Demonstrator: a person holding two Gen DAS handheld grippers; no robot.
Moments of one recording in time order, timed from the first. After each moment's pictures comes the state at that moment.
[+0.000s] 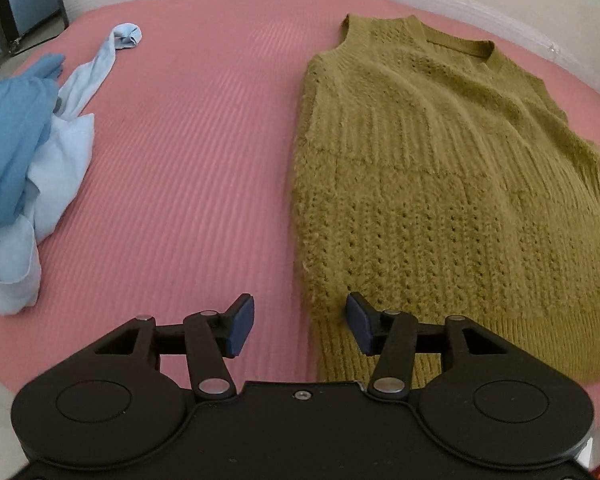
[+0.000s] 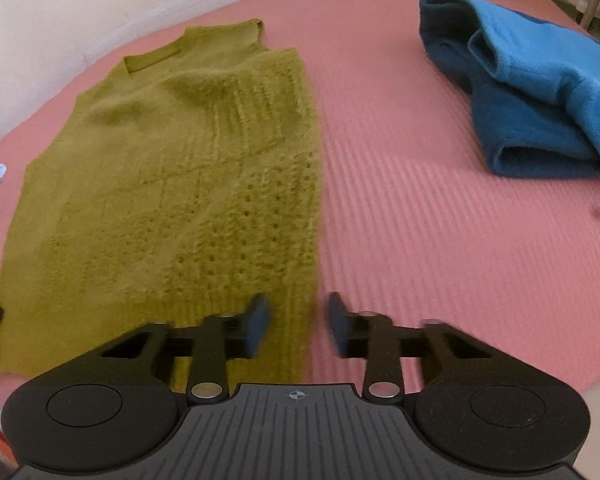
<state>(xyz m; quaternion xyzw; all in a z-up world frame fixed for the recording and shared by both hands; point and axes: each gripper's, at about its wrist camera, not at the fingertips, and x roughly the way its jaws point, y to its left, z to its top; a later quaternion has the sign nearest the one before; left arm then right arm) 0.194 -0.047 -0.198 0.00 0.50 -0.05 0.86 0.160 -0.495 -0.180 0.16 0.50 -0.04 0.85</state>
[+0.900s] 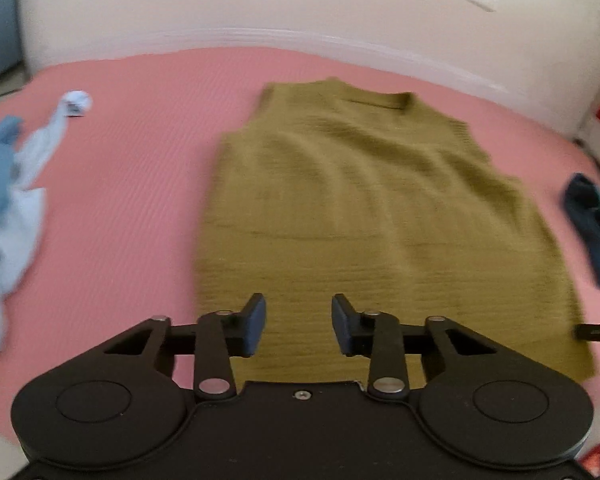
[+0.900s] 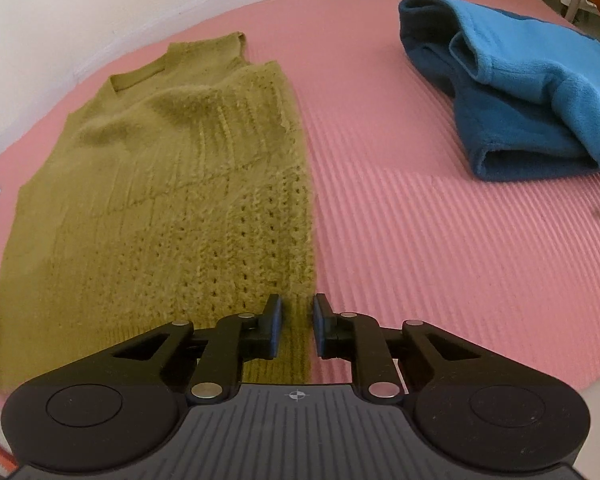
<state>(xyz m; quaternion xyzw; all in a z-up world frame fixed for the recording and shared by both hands) 0.176 -0.097 -0.156 -0.02 0.43 -0.14 0.89 0.160 -0.502 -0.177 0.18 0.49 -0.06 0.85</state>
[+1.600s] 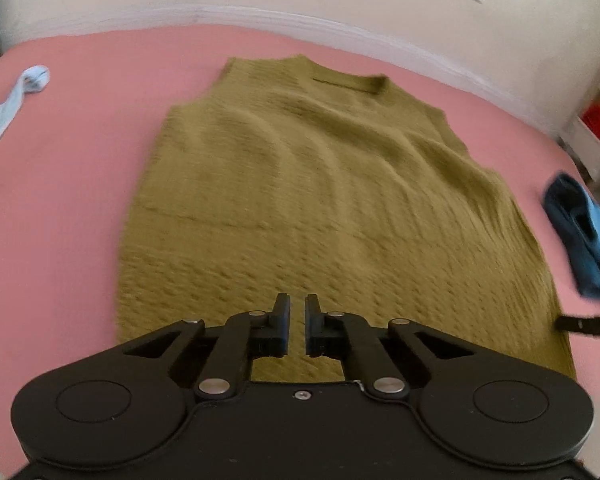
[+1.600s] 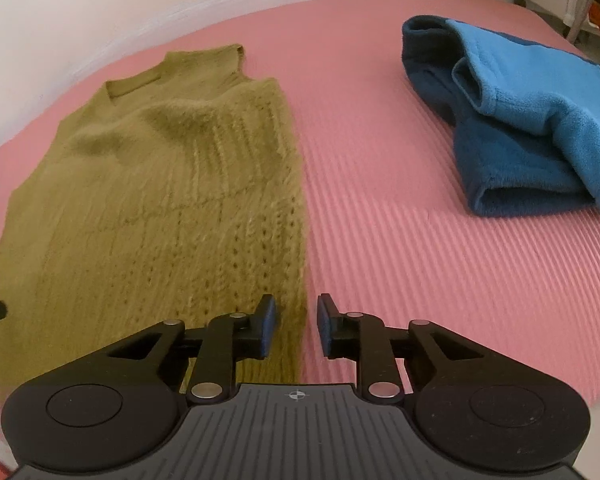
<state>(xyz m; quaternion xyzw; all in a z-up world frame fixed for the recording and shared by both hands) 0.201 -0.111 -0.179 -0.05 0.44 -0.14 0.89 0.175 -0.501 -0.170 0.16 0.48 -0.08 0.86</state>
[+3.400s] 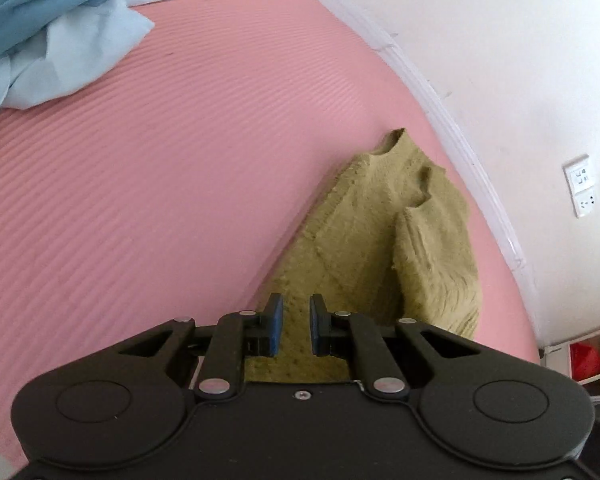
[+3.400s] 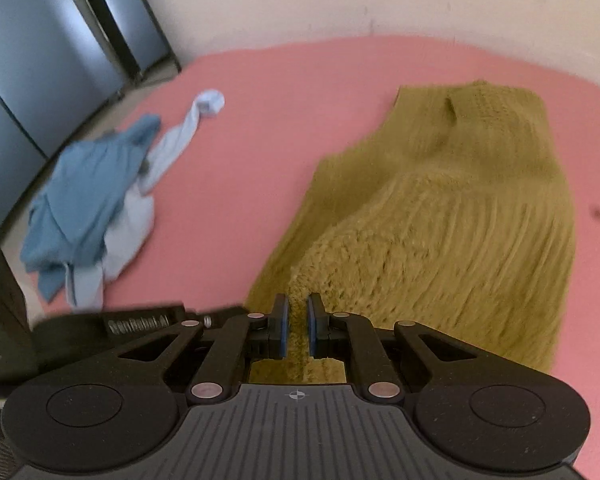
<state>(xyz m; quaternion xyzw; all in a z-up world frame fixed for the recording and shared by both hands) 0.216 0.018 -0.200 -0.36 0.44 -0.02 0.82 0.297 -0.203 -0.121 0.05 0.48 0.23 0.85</state>
